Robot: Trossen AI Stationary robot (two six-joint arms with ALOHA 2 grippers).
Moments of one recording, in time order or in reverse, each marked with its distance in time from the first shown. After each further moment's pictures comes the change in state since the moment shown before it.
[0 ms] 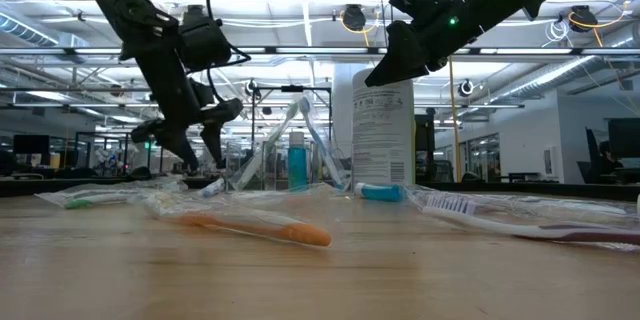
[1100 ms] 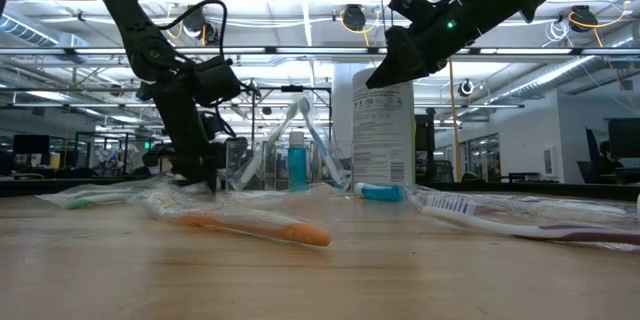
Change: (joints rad) left arm 0.094 0.252 0.002 0.215 -0.054 0.162; right arm -0.028 0.000 0.000 0.000 0.000 -0.012
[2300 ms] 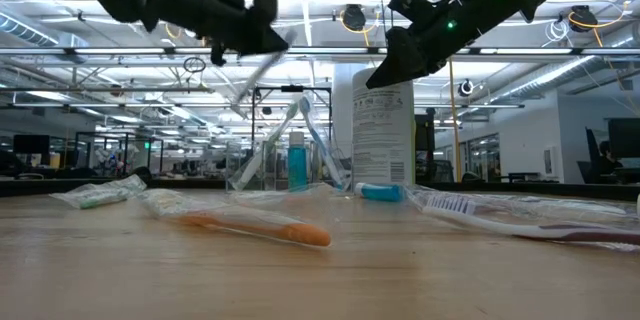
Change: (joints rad) left arm -0.370 -0.290 -0.001 0.692 -0.090 0.545; right arm 0.000 0.000 0.000 0.000 0.000 -0.019
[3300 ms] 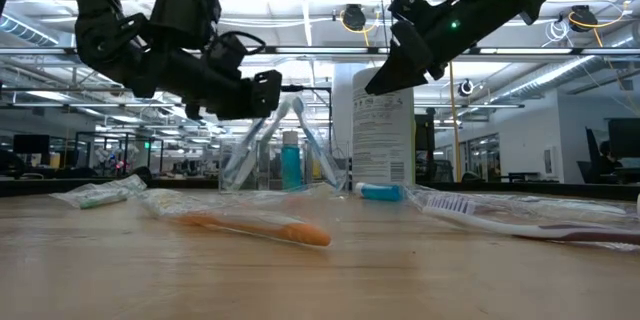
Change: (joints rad) left arm -0.101 0.327 -0.151 0.340 -0.372 -0.015; right arm 0.003 0.001 0.000 -0.045 -0.130 0.100
